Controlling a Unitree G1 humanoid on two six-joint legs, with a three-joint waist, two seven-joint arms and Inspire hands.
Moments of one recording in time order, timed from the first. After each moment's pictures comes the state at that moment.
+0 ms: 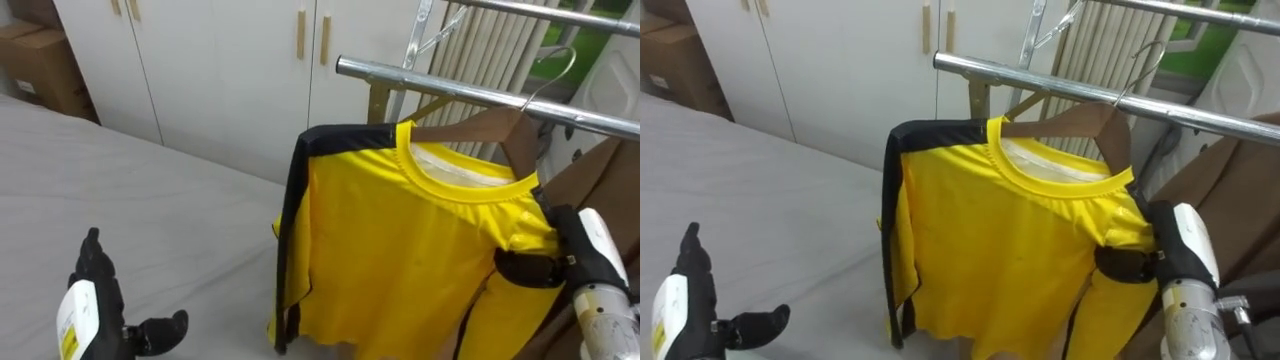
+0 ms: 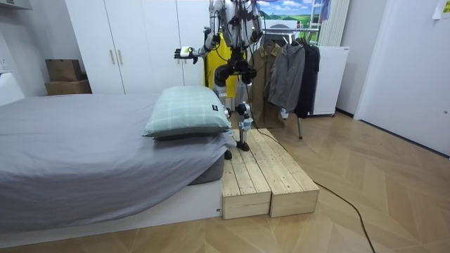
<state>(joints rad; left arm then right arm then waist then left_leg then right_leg) 0.11 0.19 0.04 0.30 0.39 -0.11 0.62 -0.22 -0.42 -0.05 0.51 -0.27 -0.05 -0.15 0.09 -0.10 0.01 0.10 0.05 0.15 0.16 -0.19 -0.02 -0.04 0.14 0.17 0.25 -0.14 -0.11</state>
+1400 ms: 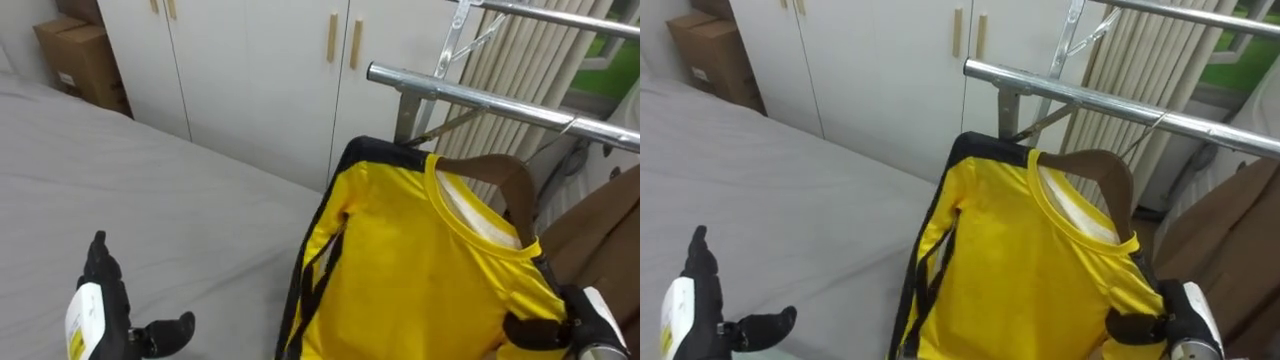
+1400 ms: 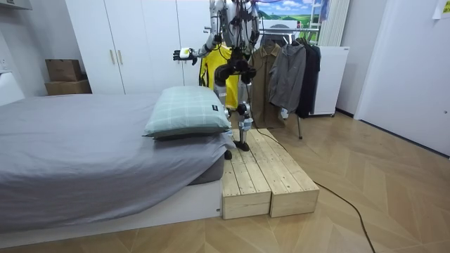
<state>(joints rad) 0.11 0.19 -0.01 0.36 0.35 -0.12 0.63 -0.26 -0.40 -0.02 0.94 -0.12 -0.07 -0.14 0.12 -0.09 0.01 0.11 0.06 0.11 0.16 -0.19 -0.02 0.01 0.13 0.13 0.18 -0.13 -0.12</state>
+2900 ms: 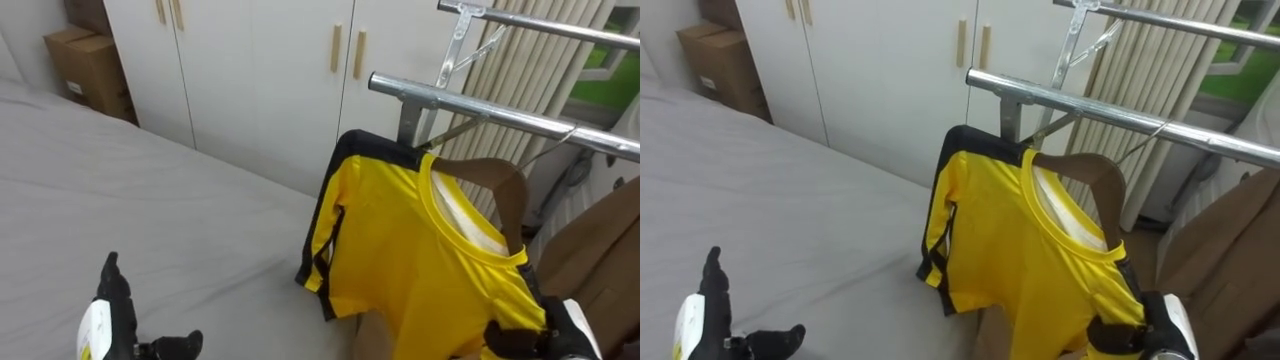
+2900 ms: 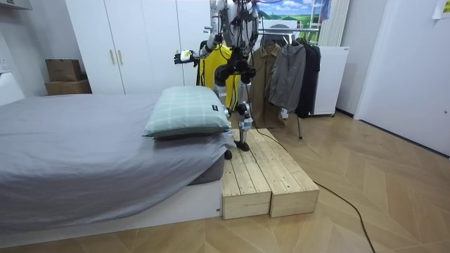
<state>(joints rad) 0.12 0.20 -0.01 0.40 0.28 -0.12 0.58 -0.25 -0.34 0.01 0.98 -0.11 -0.09 -0.21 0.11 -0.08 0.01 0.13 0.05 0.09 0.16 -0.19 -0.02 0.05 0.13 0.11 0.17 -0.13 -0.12</state>
